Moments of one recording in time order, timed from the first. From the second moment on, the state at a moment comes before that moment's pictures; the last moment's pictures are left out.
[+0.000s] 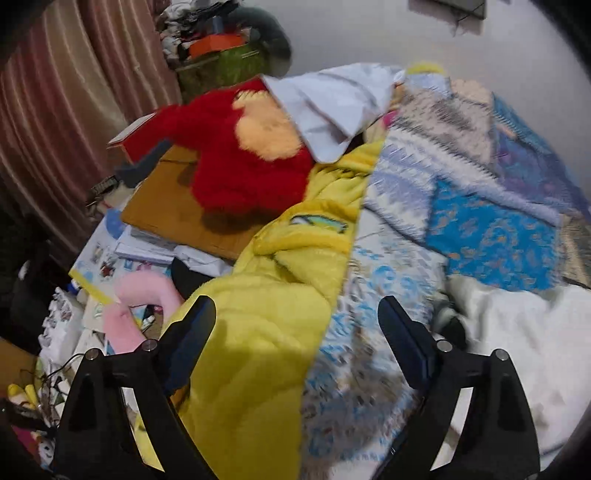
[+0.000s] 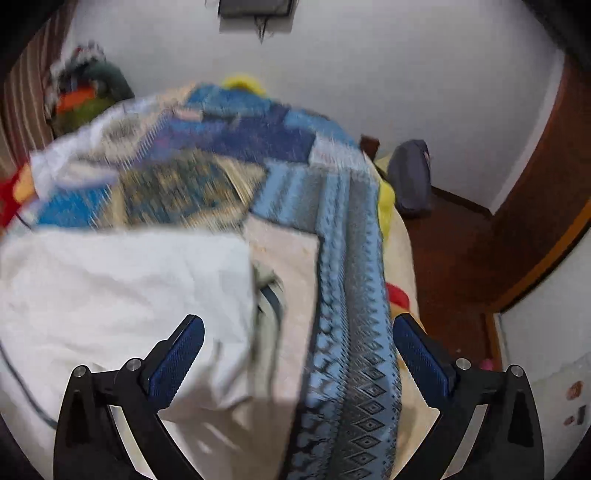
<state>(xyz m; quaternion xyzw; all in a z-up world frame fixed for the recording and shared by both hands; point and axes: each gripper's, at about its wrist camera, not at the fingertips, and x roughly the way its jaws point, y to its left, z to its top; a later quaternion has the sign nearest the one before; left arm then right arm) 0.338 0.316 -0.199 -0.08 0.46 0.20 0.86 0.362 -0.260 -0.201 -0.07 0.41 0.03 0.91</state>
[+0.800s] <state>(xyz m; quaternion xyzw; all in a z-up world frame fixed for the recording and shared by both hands) 0.298 0.257 -0.241 -0.05 0.50 0.11 0.86 0.332 -0.182 -0.266 -0.15 0.50 0.10 0.85</state>
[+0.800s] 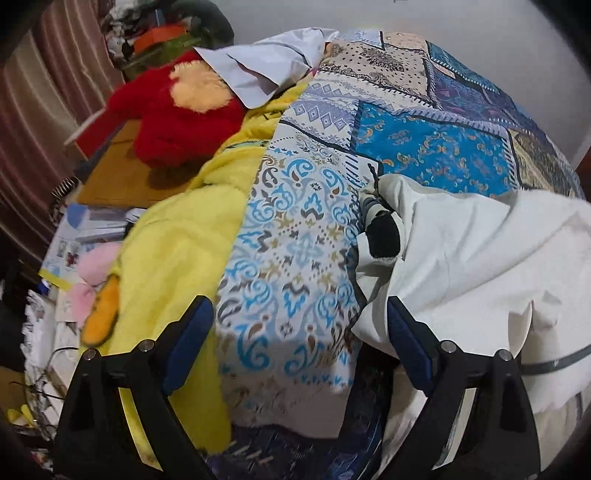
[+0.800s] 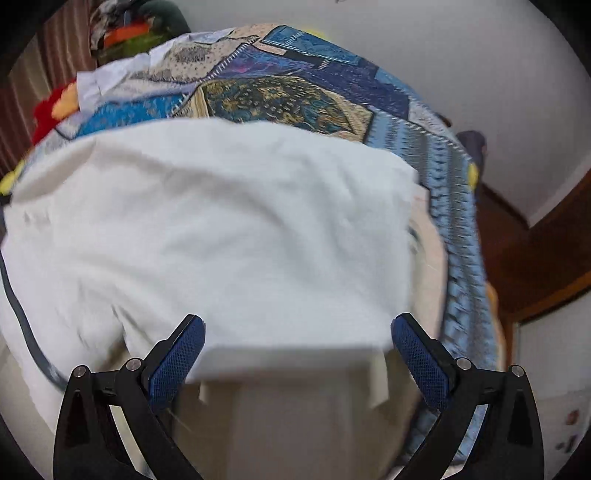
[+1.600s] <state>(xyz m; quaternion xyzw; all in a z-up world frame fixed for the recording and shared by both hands) 0.191 0.223 -0.212 -0.11 0.54 0.02 0.84 0.171 -0.264 -0.178 0.03 0.45 0.10 0.88</state>
